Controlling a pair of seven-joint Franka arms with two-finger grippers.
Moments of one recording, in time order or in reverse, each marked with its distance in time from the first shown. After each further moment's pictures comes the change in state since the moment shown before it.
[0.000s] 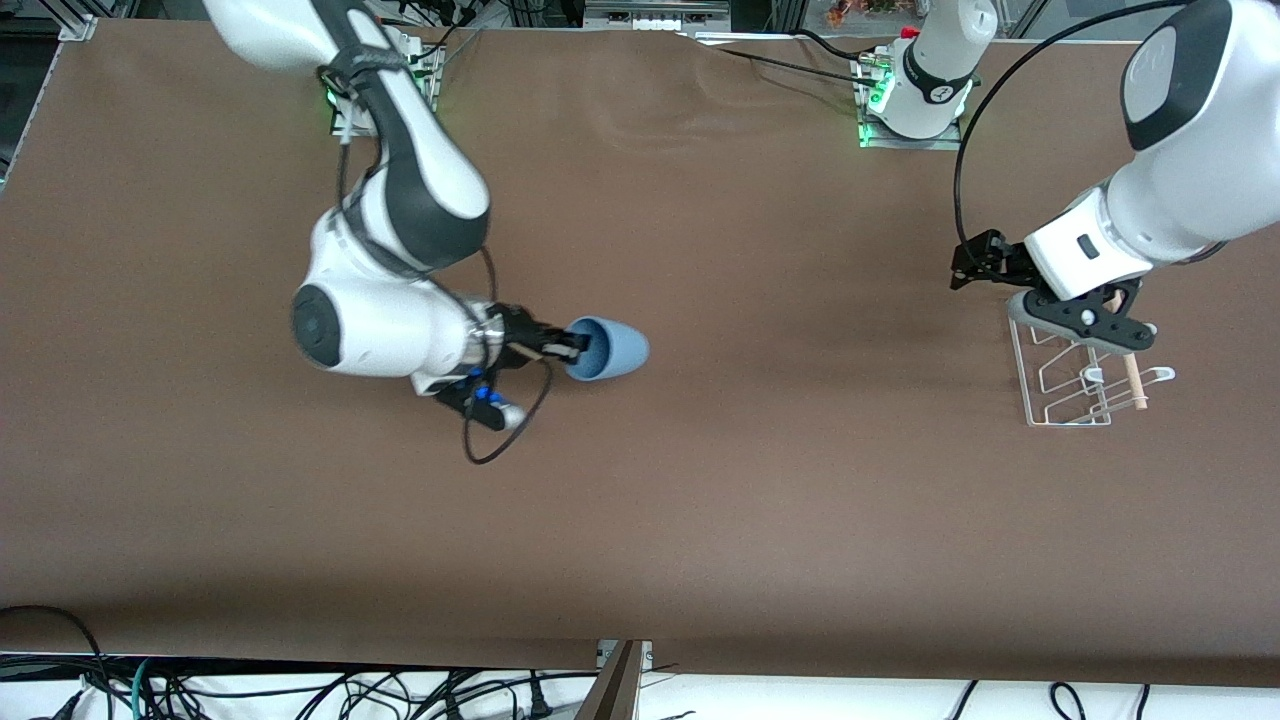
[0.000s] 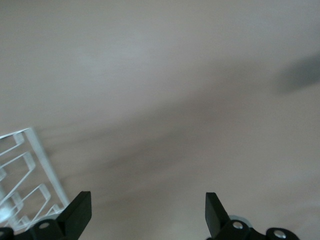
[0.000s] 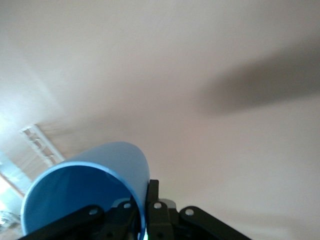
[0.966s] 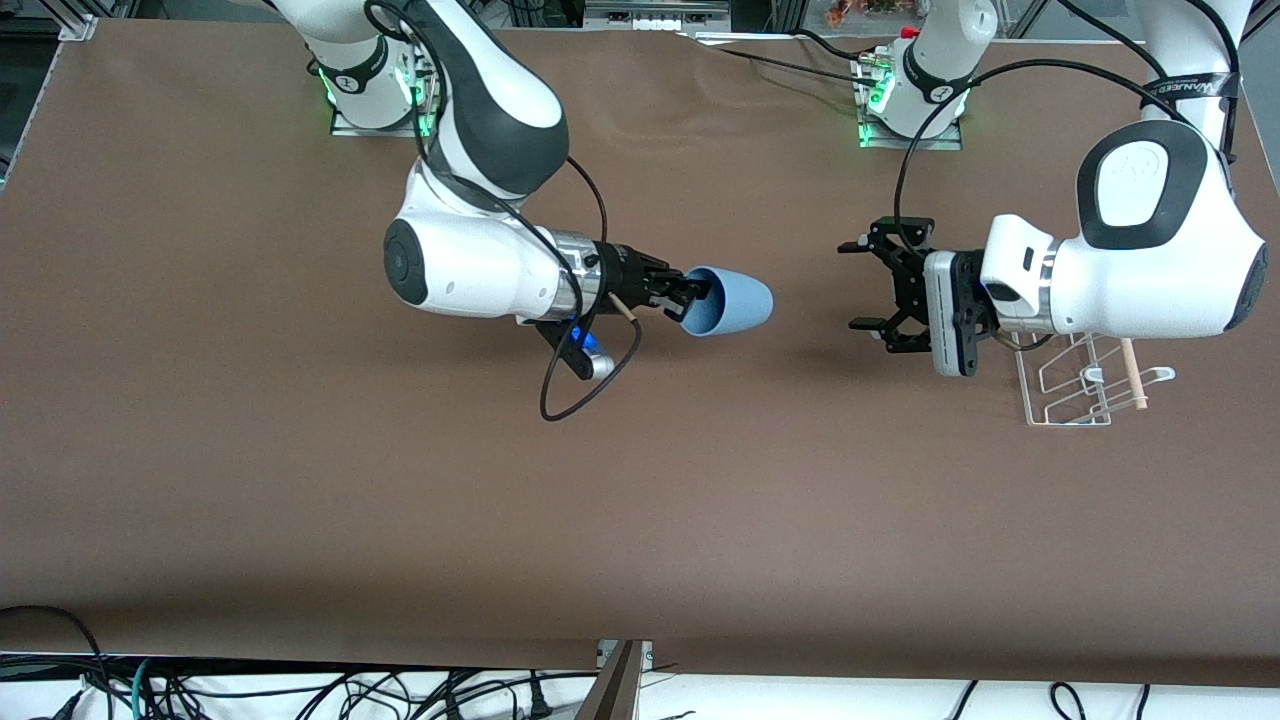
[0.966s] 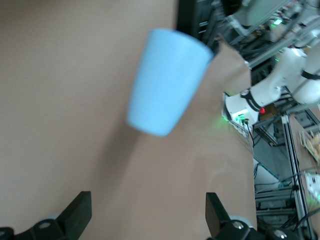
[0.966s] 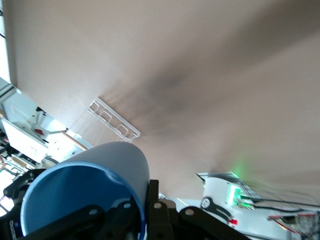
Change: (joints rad) left arm -0.002 0.126 0.000 -0.007 -0.636 -0.048 0.883; right arm 0.070 0.017 0.059 0.073 0.197 0.133 0.251
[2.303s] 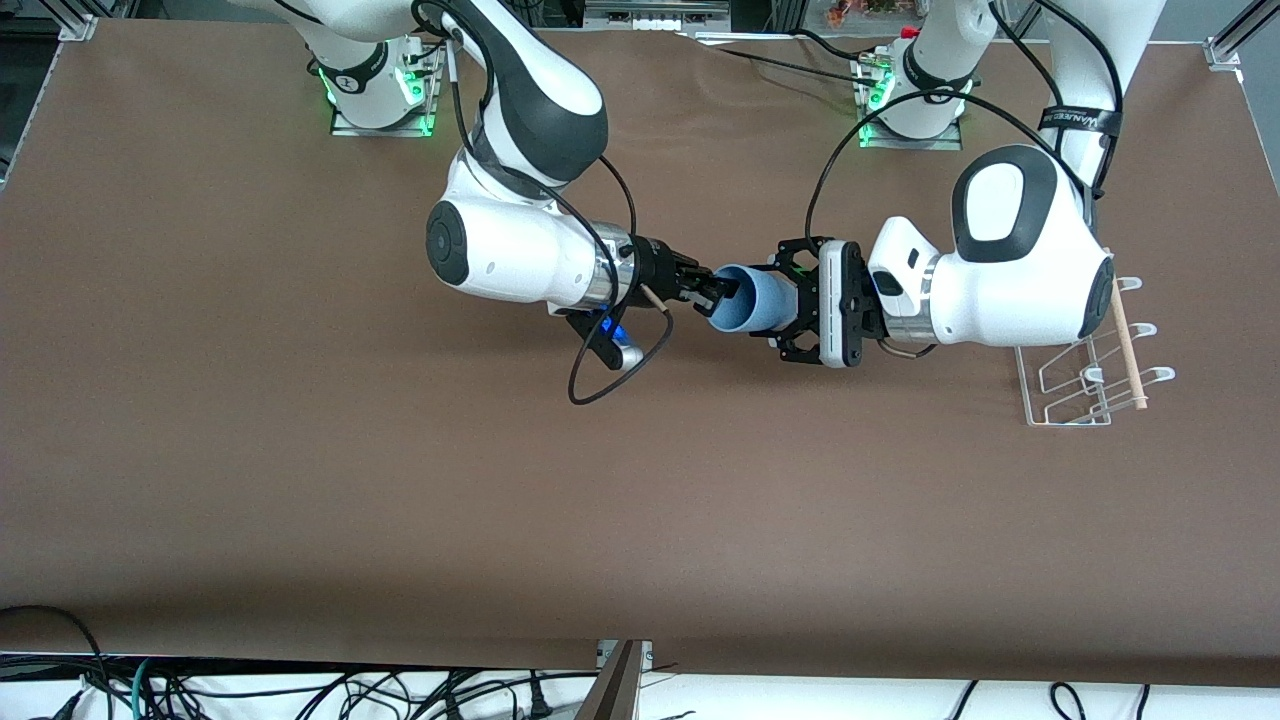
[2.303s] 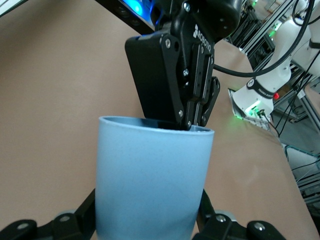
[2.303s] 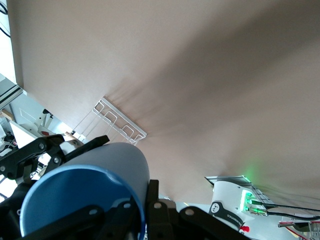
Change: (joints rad) left arm -0.106 0.069 -0.064 -0.006 -0.047 0.227 0.199; right arm 0.040 0.017 0.006 0.007 0.003 0.064 0.022
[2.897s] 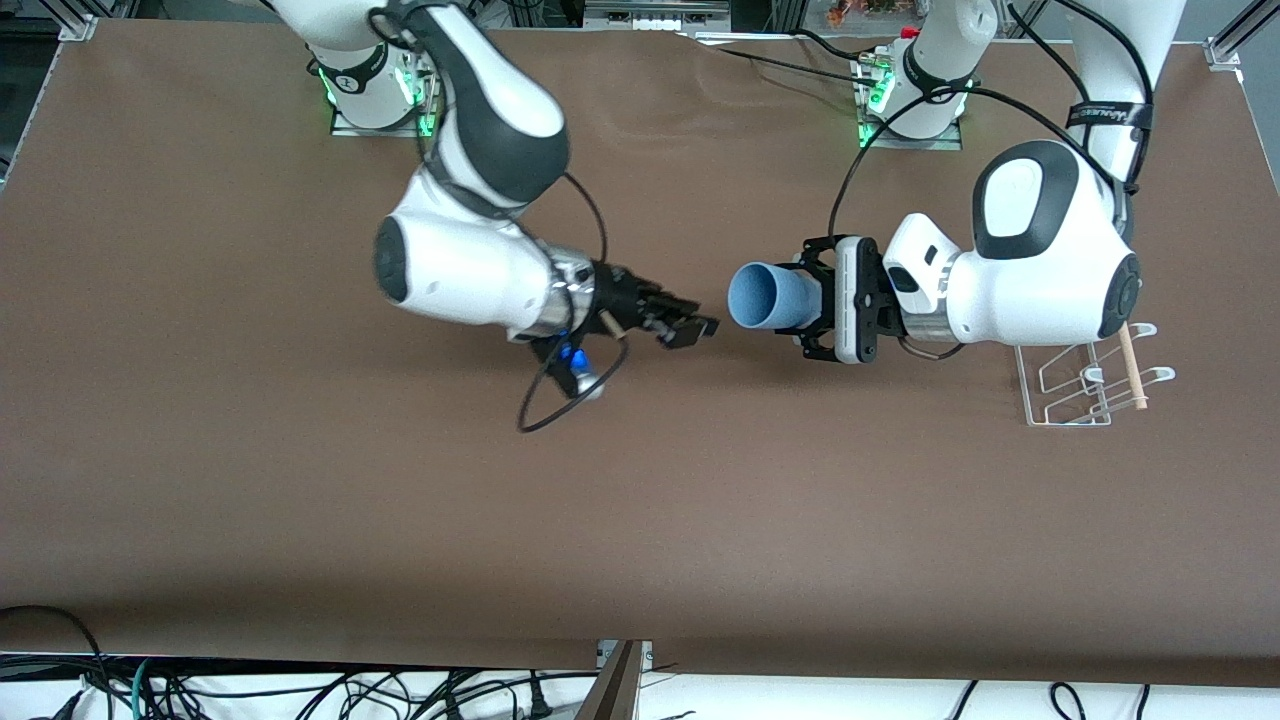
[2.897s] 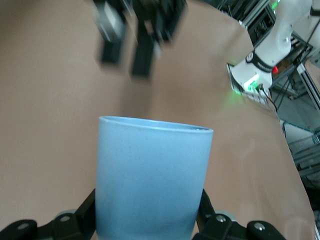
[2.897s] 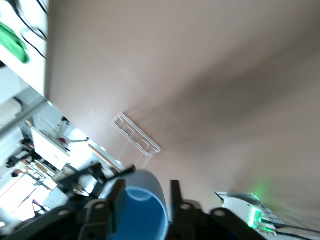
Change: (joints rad) left arm 0.037 -0.007 0.009 0.025 0.134 -0.094 -0.003; right arm -0.094 -0.004 -0.018 0.027 -0.004 -0.011 -0.066
